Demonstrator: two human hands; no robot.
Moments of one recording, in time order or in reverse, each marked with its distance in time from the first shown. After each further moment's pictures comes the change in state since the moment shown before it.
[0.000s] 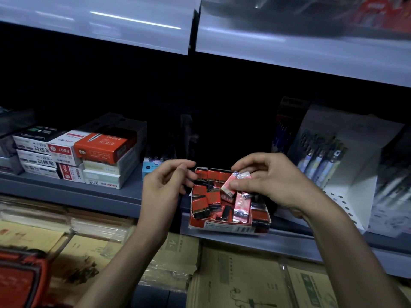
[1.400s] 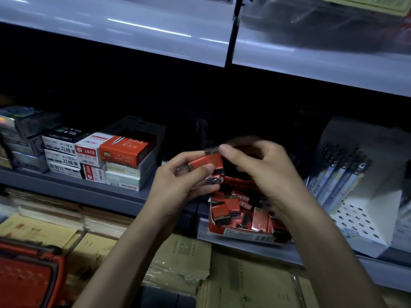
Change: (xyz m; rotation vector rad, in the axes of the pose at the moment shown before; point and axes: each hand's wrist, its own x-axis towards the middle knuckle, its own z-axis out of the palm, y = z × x) left_hand 0.012 0.034 -0.016 -0.315 -0.148 -0.247; right_hand 0.006 -0.048 0.052 0.200 0.178 -0.127
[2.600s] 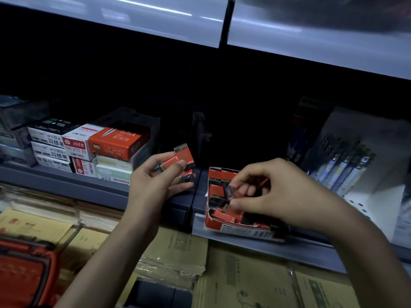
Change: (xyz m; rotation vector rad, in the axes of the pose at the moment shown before) left_hand 0.002 -0.017 -0.021 -0.018 0.288 0.019; right_hand -0.018 0.005 -0.039 -0.567 -0.364 0.003
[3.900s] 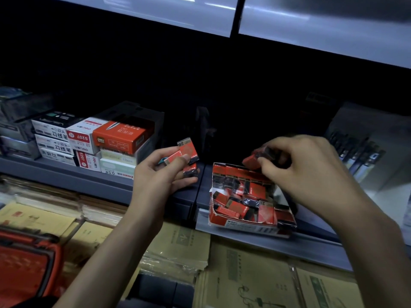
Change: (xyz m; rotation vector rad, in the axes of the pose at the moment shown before) left_hand 0.000 0.001 0.000 0.024 0.004 0.000; right_hand 0.006 0.012 -0.012 -0.473 0.423 -0.122
